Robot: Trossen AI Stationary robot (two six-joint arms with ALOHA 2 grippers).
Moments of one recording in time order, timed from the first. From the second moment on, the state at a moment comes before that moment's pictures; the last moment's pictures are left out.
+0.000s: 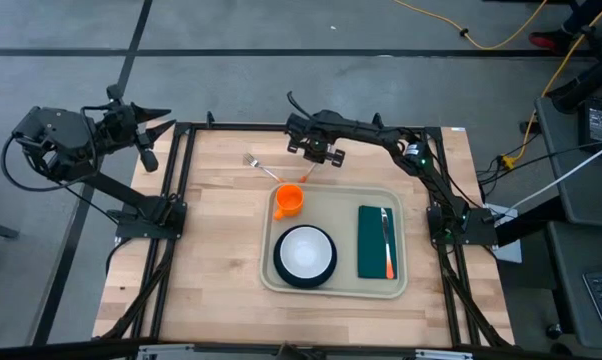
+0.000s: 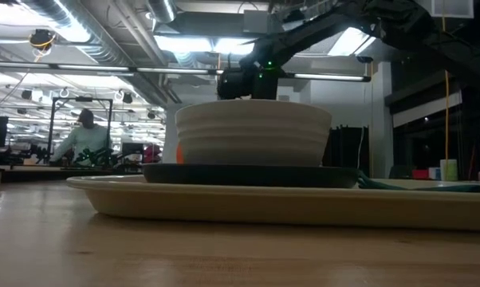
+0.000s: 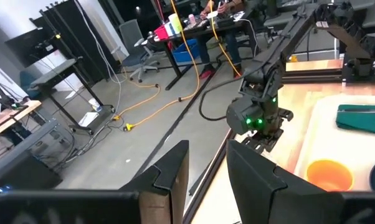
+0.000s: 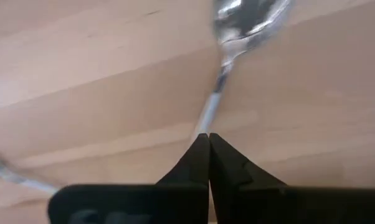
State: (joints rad) left arm -0.30 0.80 1.64 -1.29 -0.94 -0.01; right arm -0.44 2.35 2.06 -1.14 0.04 1.42
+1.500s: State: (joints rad) left arm -0.30 0.80 1.64 -1.35 -0.94 -0.07; right arm -0.52 2.40 2.05 -1.11 -0.10 1.46
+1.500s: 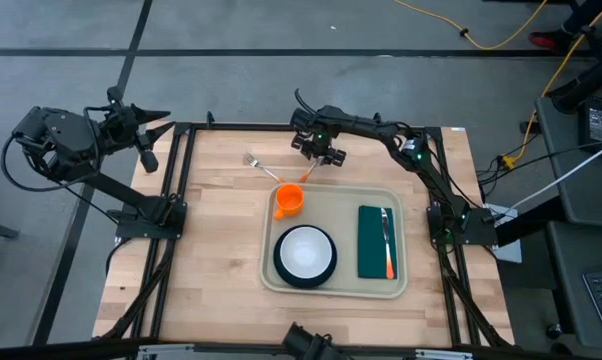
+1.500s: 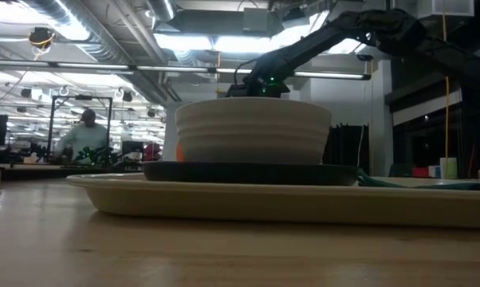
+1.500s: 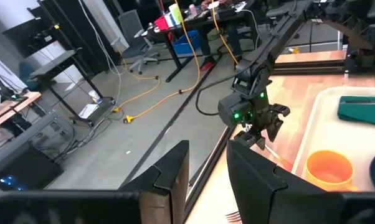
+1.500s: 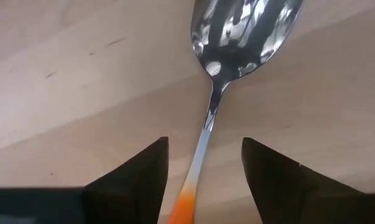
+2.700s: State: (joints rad) left arm -0.30 0.82 1.54 -1.23 -0.88 -0.13; right arm -0.42 2.08 2.05 -1.09 0.11 0.77
